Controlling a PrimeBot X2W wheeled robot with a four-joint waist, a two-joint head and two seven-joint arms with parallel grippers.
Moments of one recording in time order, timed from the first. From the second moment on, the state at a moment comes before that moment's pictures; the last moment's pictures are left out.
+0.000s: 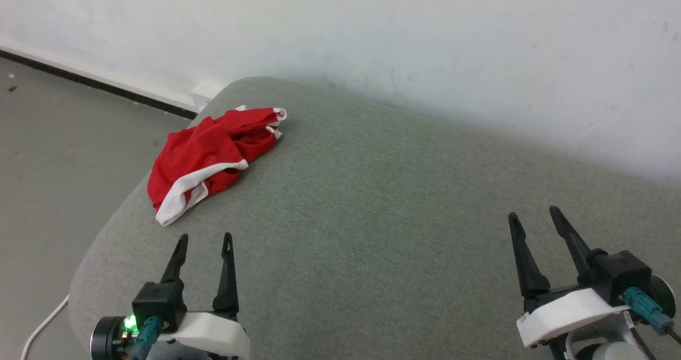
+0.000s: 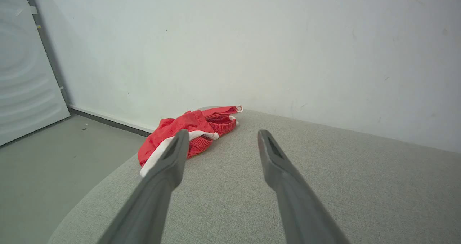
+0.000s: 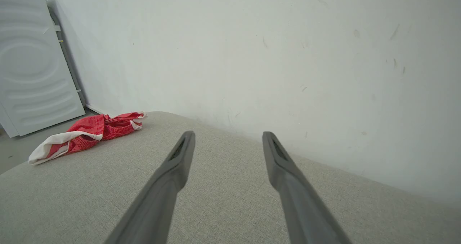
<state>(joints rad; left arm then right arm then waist) 0.06 0.06 -0.04 0.02 -0.06 0.05 -0.15 0.02 -0.05 0.01 0.04 0.10 0.13 -0.15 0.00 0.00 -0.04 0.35</state>
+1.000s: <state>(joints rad) 0.07 0.05 -0.06 0.02 -0.08 0.06 -0.21 0.03 -0.05 0.04 0.07 0.13 0.13 -0.21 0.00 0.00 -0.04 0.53</state>
